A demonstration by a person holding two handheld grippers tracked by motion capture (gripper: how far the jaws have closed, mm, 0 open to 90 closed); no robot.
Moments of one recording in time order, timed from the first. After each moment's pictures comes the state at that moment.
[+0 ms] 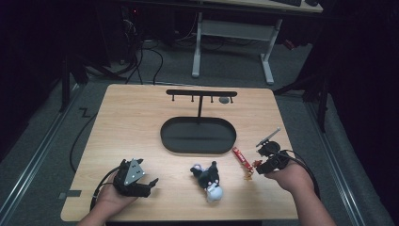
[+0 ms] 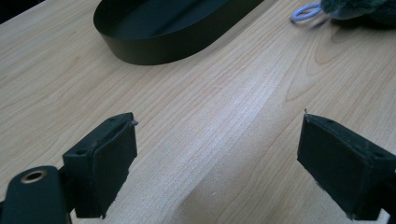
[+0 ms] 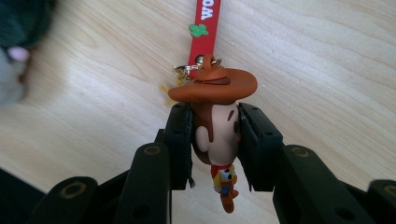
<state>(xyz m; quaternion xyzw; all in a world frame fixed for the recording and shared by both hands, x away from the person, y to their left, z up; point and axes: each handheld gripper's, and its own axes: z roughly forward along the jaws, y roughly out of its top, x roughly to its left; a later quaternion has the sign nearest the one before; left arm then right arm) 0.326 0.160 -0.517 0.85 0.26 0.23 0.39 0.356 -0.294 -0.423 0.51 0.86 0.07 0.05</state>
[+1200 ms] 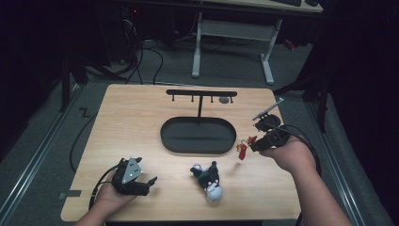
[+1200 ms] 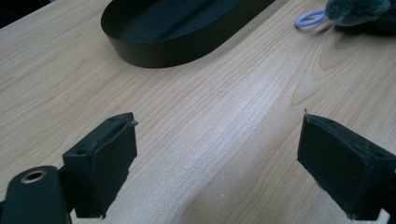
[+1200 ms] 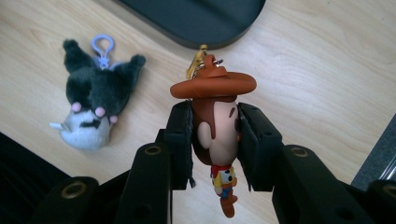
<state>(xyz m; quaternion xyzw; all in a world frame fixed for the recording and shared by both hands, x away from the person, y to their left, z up) 0.328 0.164 -0.515 0.85 0.26 0.23 0.40 0.373 -0.258 -0.328 0.50 0.85 0.12 0.08</state>
